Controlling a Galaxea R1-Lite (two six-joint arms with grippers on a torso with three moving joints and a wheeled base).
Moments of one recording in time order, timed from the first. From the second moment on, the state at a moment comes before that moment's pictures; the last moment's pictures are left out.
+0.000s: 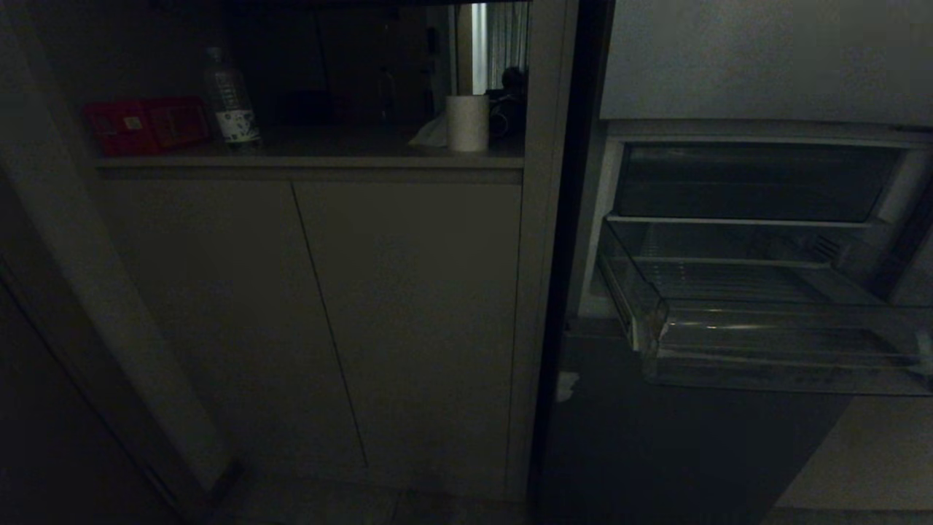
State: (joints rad) left arm 0.00 0.00 0.00 0.00 -0.01 0.08; right arm 0.03 0.18 -0.02 0.02 0.04 -0.11
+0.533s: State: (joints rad) left arm 0.00 0.00 0.00 0.00 0.00 0.05; right arm 0.01 0.00 0.00 0.00 0.00 0.00
